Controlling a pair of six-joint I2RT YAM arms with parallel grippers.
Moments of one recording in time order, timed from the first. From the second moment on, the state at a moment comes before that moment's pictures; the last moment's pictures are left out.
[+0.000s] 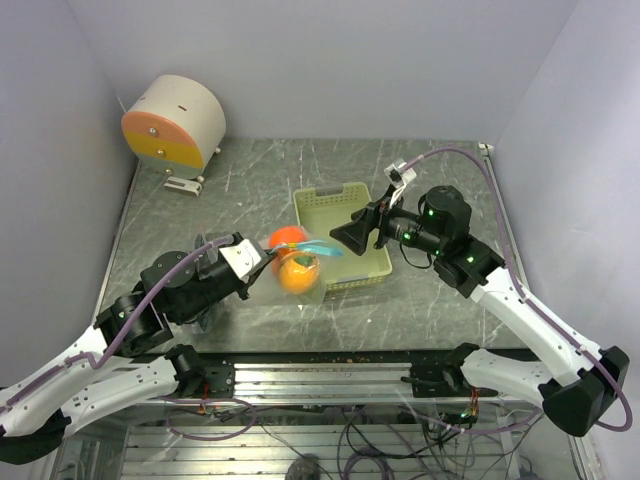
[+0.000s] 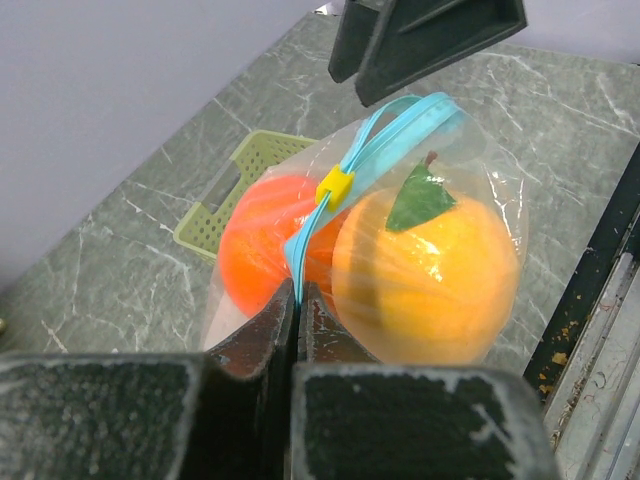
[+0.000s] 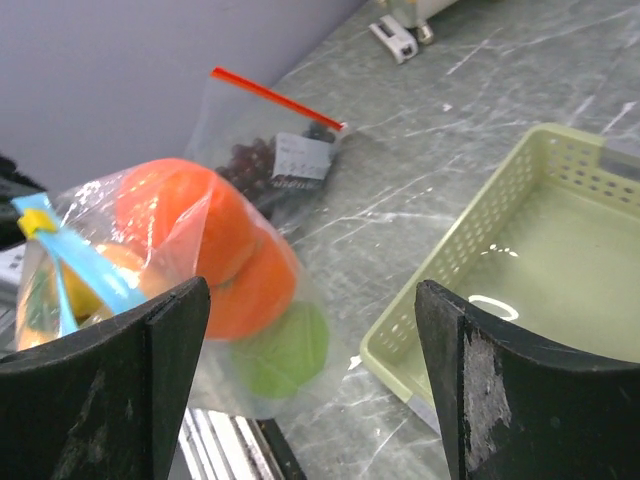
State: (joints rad) left arm -0.99 0.60 0.88 -0.38 -0.11 0.20; right arm 0.64 1.05 1.00 -0.13 -0.35 0.33
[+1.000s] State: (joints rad) left arm -0.99 0.60 0.87 -0.36 -0.15 0.21; right arm 0.60 1.16 0.87 0.17 -1.02 0.57
